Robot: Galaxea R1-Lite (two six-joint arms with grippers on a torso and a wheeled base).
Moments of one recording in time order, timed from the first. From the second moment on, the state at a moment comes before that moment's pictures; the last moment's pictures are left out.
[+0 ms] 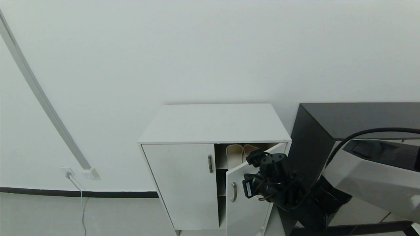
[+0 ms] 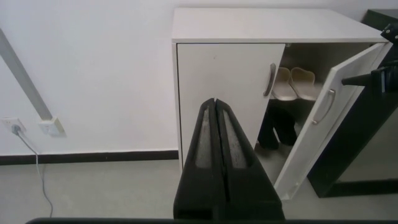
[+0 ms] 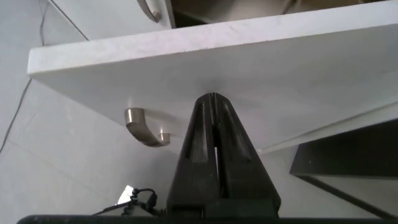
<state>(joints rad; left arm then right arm) 0.00 0.00 0.00 0.00 -0.01 -0.02 0.68 2.25 -0.91 -0.89 -0.18 0.12</state>
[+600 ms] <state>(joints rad) 0.00 0.00 0.00 0.00 -0.01 -0.02 0.64 2.34 -1.05 -0.89 -0.18 0.12</state>
